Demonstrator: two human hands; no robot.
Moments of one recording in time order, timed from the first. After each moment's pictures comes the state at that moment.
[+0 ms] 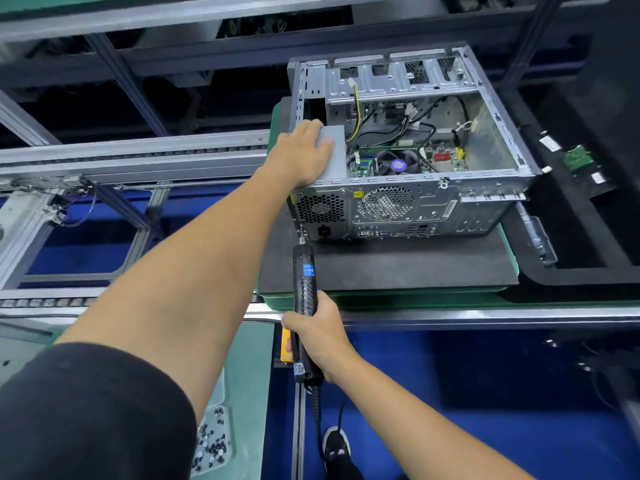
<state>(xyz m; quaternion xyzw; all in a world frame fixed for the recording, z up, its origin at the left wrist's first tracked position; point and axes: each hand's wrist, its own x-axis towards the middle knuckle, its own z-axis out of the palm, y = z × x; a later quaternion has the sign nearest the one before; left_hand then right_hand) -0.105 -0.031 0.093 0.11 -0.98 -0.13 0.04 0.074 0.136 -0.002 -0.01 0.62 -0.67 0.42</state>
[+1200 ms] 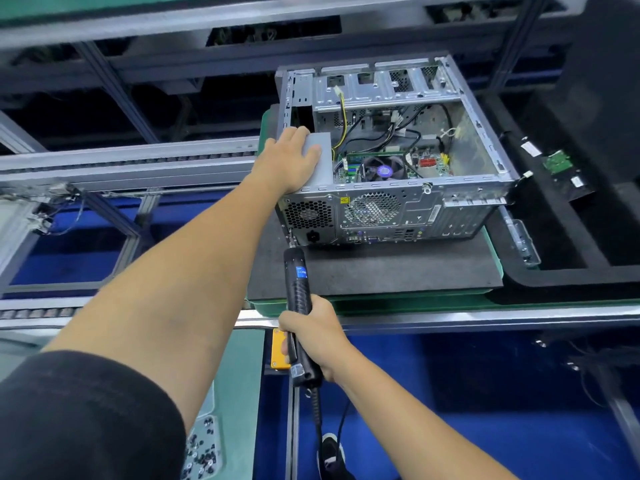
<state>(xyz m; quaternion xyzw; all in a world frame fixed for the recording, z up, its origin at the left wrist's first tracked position) -0.107 -0.034 0.089 0.13 -0.98 -0.14 0.04 0.061 0.148 0.010 -0.01 0.60 -0.65 0.47</state>
